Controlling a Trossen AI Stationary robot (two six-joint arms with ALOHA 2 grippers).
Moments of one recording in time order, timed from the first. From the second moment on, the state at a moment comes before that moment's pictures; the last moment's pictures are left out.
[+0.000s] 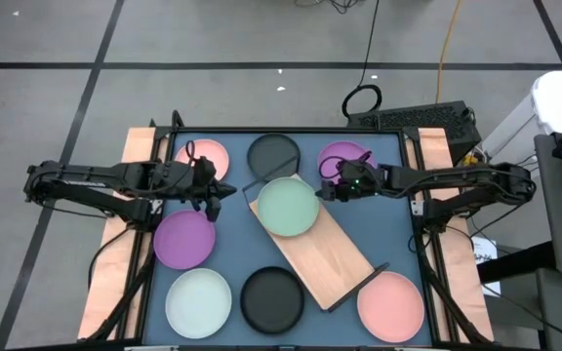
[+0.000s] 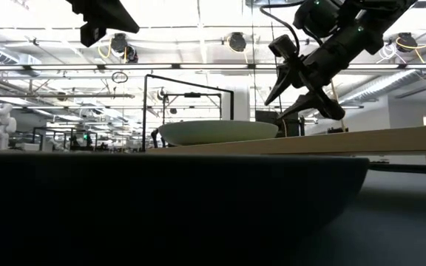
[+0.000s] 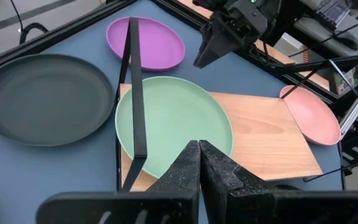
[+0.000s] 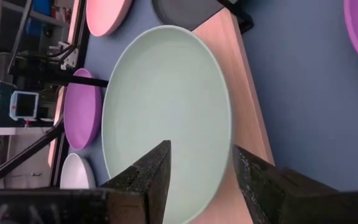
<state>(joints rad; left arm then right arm) -0.03 0.94 0.90 -0.49 -0.20 -0.53 -0.20 1.25 0.65 -0.10 -0.04 1.17</state>
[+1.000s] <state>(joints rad) -0.14 0.94 0.90 -0.73 -0.22 -0.66 -0.20 1.01 0.65 -0.23 -0.05 1.19</state>
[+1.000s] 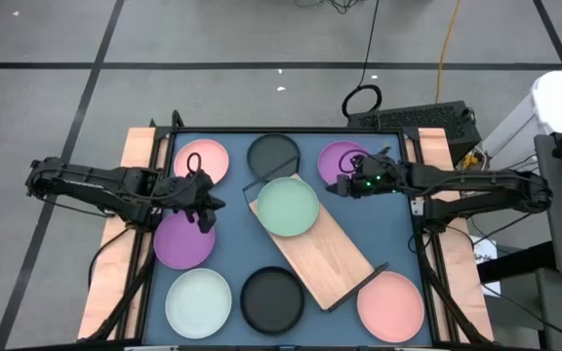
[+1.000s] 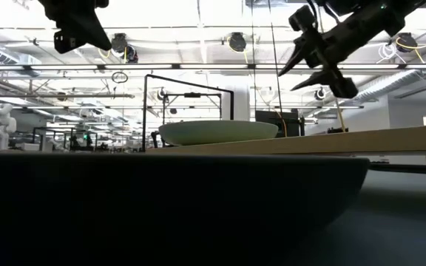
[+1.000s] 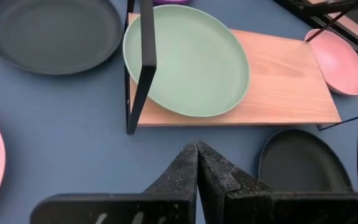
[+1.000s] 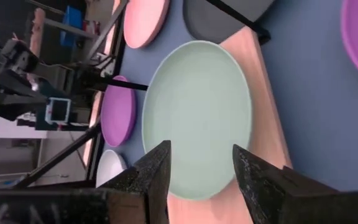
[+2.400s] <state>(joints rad) -0.41 1.03 0.87 -0.75 0.05 -0.35 -0.07 0.84 0.65 -0.41 -0.05 1.32</state>
